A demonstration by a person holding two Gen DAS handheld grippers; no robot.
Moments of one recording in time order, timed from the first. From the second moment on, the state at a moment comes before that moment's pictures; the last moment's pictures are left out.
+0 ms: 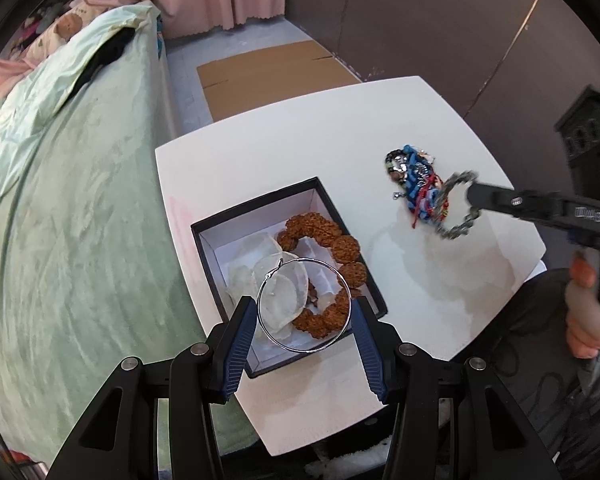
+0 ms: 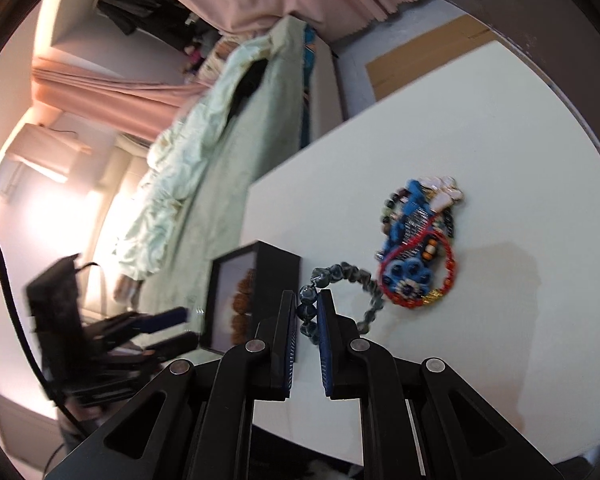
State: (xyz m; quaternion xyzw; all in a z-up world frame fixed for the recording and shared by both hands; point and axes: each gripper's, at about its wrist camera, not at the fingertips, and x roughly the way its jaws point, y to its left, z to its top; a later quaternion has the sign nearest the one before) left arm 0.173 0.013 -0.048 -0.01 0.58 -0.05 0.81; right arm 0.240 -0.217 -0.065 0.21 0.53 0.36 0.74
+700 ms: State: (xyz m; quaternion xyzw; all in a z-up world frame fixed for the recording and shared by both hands) left arm 0.170 0.063 -0.033 -0.05 0.56 -0.02 0.82; right arm 0.228 -0.129 -0.038 0.20 0.48 0.48 0.71
